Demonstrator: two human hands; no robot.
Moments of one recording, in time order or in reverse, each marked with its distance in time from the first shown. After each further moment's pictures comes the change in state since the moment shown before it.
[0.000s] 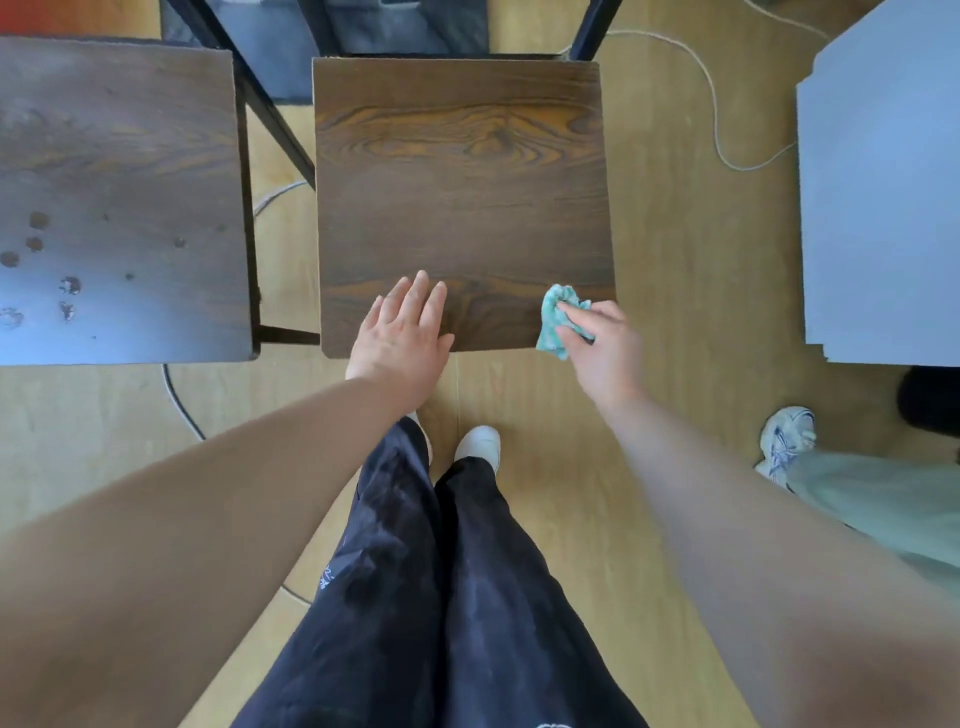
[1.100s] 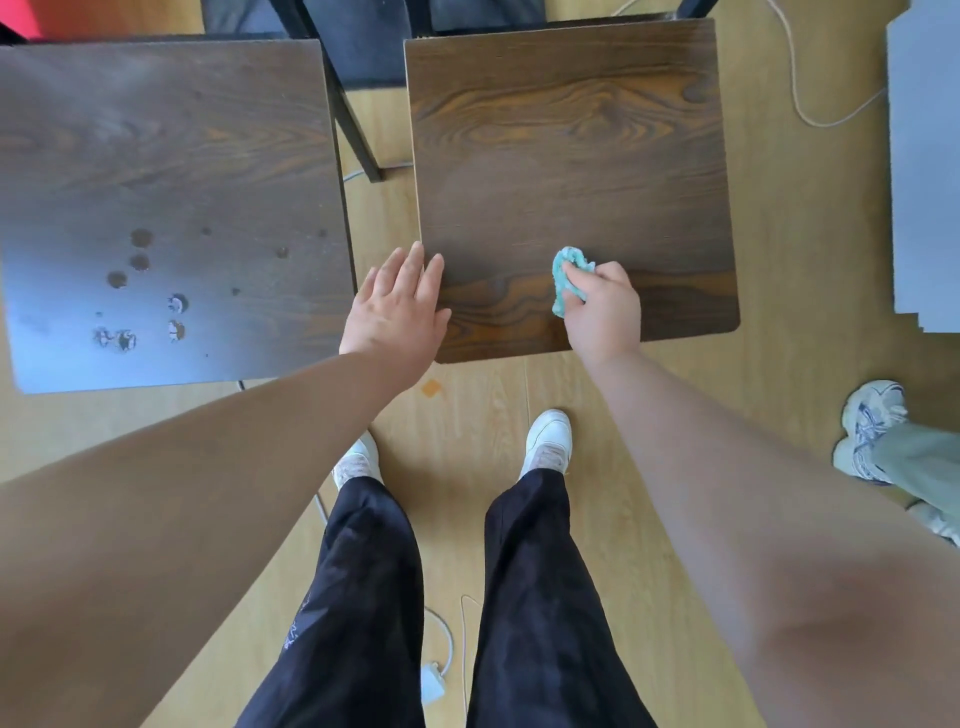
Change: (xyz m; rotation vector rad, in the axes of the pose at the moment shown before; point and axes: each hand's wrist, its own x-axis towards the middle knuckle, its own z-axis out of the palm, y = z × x) left_hand 0.017 -0.139 -0.015 0.110 0.018 0.037; right_hand 0.028 -0.084 0.124 -0.135 0.067 0.061
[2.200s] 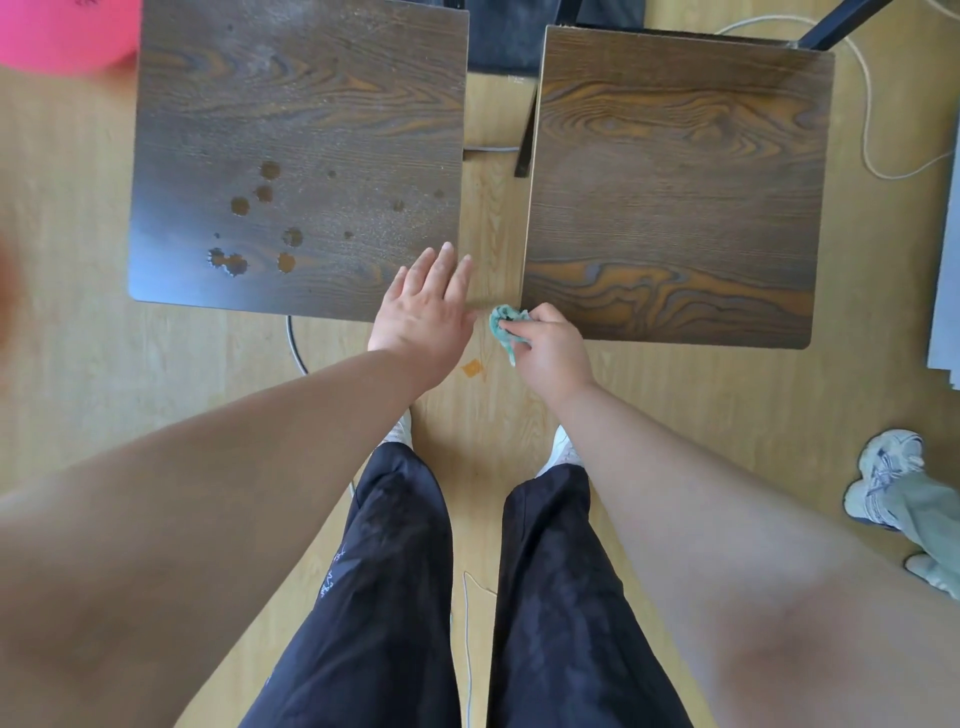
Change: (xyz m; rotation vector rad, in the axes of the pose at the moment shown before) left_hand -0.065 -0.067 0.017 -0.096 0.009 -0.080; right_hand -0.090 -0.078 0.092 -0.011 -0.377 -0.172
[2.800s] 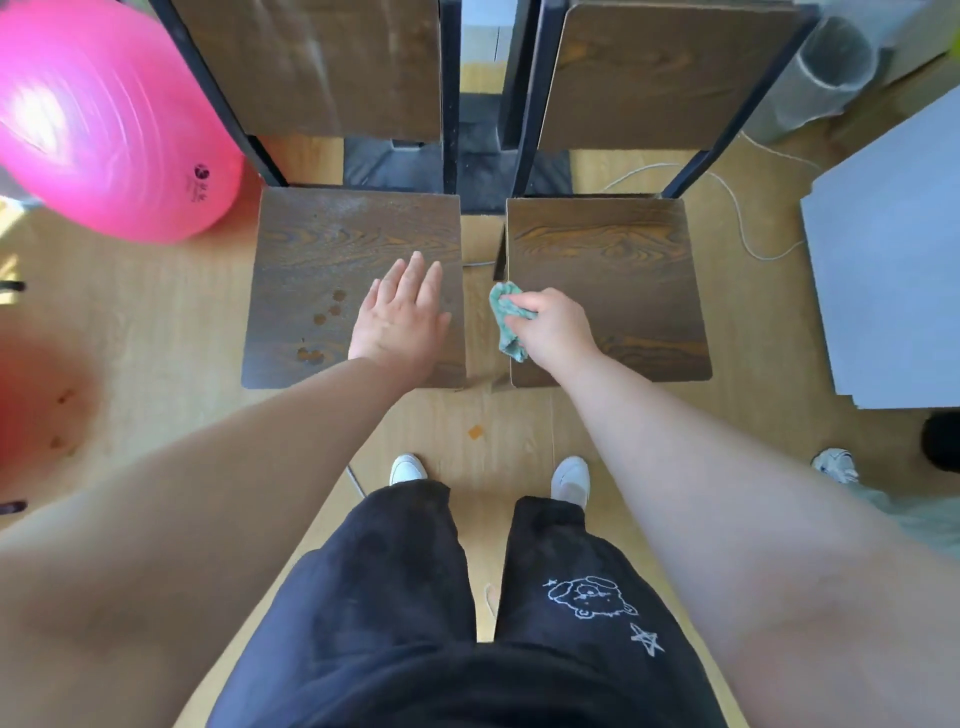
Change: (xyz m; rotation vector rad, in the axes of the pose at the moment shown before) left_hand -0.088 -0.020 -0.180 -0.005 0.202 -0.006; right_hand -0.068 -0.173 -0.143 0.074 0.153 0.059
